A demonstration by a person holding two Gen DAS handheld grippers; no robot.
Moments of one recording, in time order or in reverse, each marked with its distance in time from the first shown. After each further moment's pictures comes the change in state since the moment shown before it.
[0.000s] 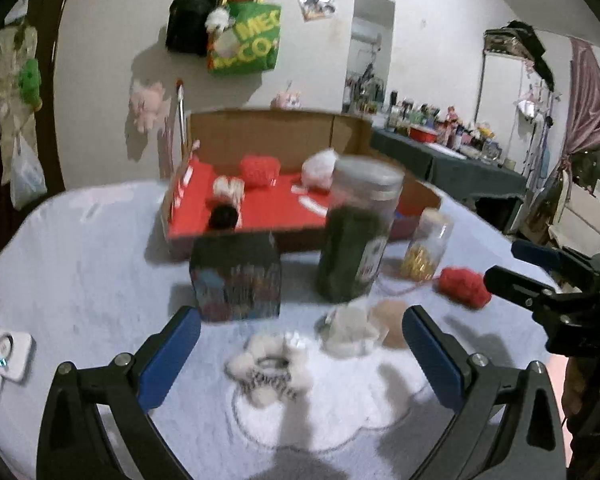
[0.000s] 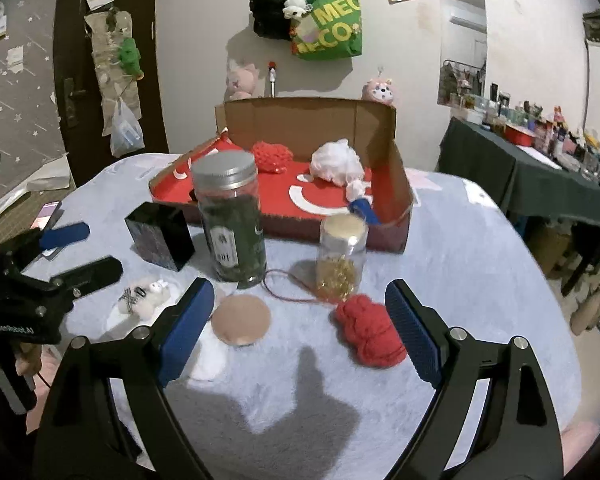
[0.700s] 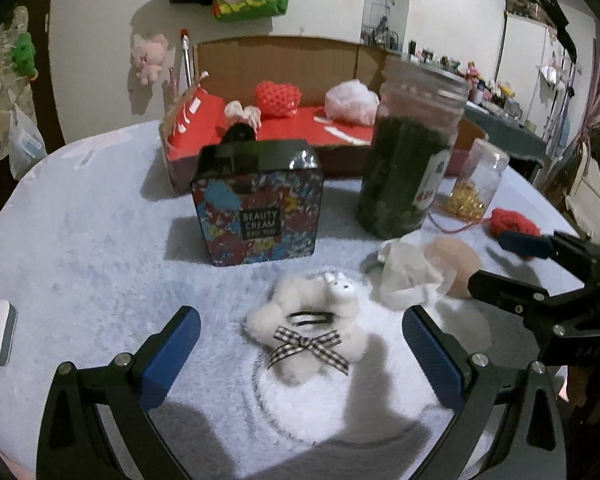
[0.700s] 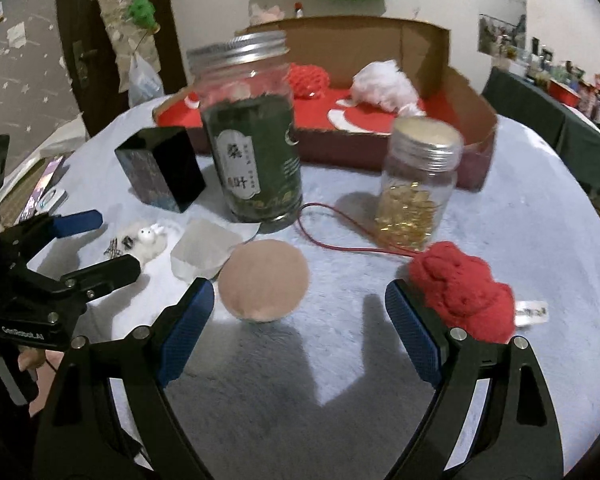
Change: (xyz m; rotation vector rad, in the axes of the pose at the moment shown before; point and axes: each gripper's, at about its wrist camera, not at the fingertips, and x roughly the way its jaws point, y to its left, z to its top) left arm 0.046 0.018 -0.023 0.013 0.182 0.037; right arm 0.075 0.015 -0.020 -0.031 0.206 0.130
